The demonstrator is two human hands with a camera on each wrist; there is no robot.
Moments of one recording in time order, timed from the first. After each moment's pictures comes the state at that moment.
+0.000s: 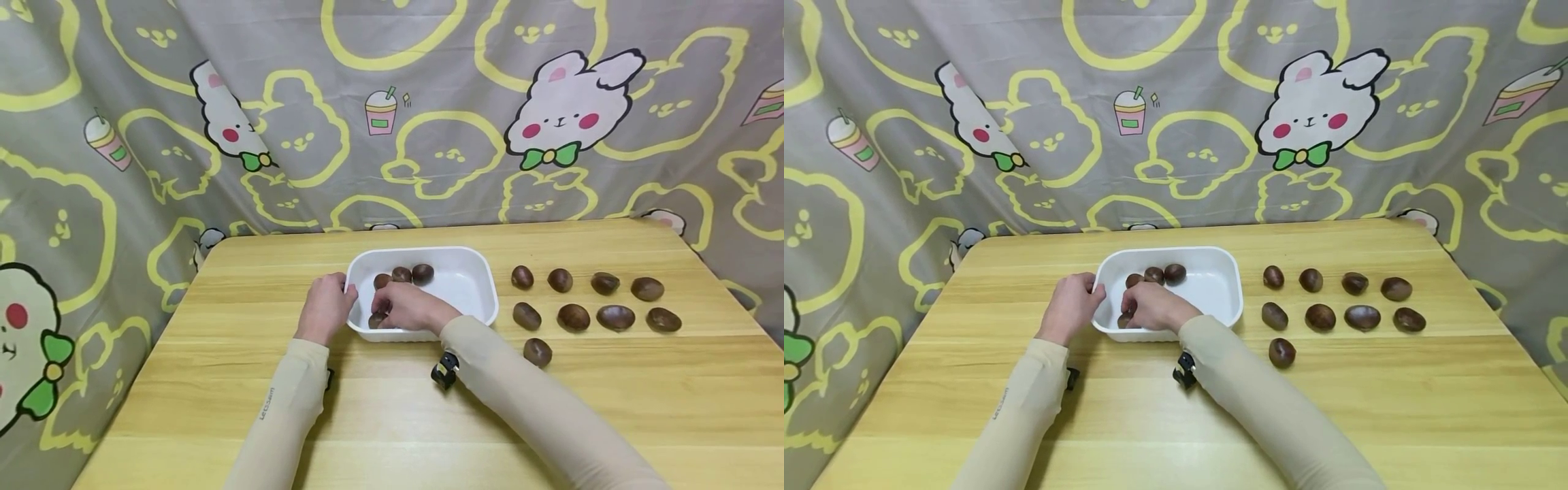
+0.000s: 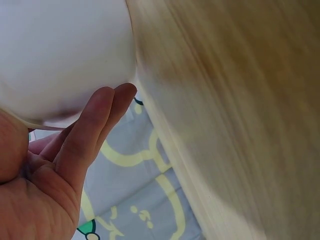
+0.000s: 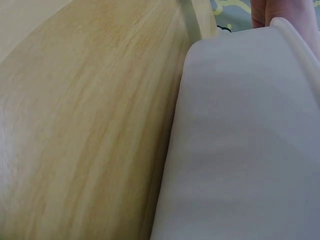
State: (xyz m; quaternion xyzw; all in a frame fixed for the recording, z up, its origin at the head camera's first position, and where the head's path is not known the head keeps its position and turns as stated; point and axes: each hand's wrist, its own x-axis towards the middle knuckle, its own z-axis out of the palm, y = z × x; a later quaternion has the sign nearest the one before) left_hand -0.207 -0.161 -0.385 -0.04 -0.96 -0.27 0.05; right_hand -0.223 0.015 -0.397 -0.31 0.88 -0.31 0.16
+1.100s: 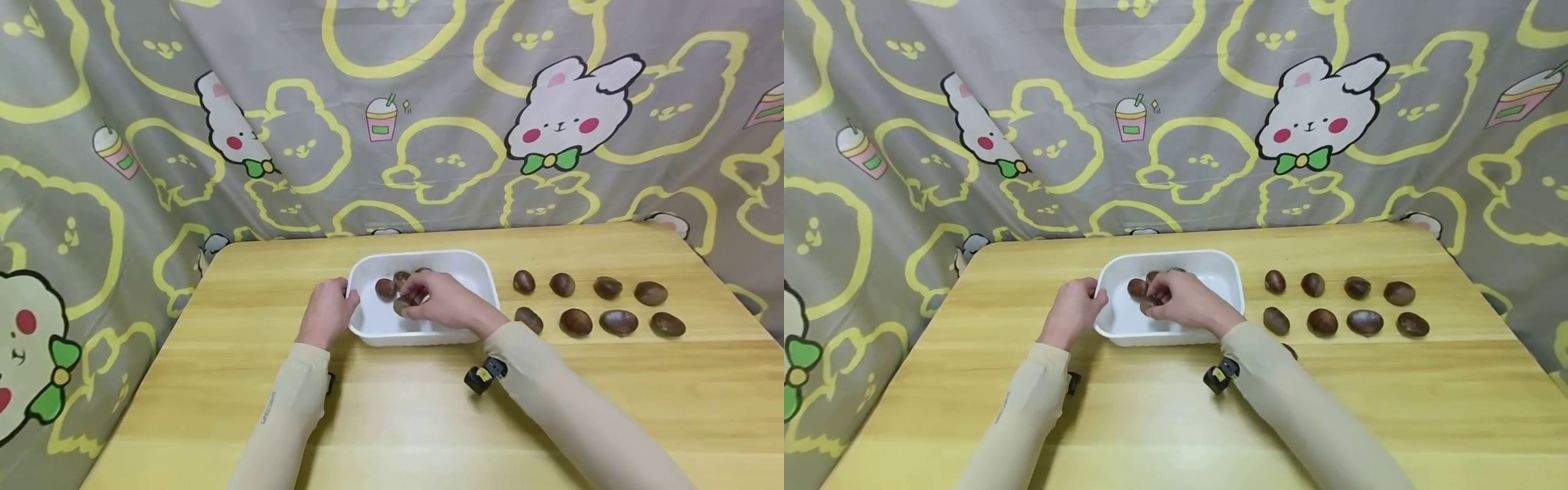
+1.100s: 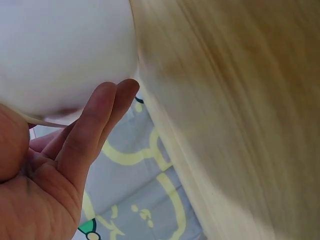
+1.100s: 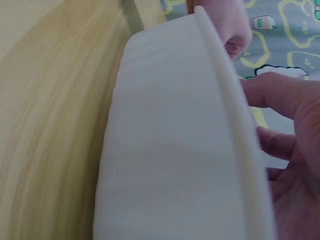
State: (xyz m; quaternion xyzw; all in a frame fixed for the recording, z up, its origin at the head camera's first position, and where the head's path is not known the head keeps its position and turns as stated) left_hand -0.206 -0.159 -0.385 -0.02 -0.96 -0.29 0.02; right_hand -0.212 0.070 -0.375 -0.26 0.87 -0.41 0.11
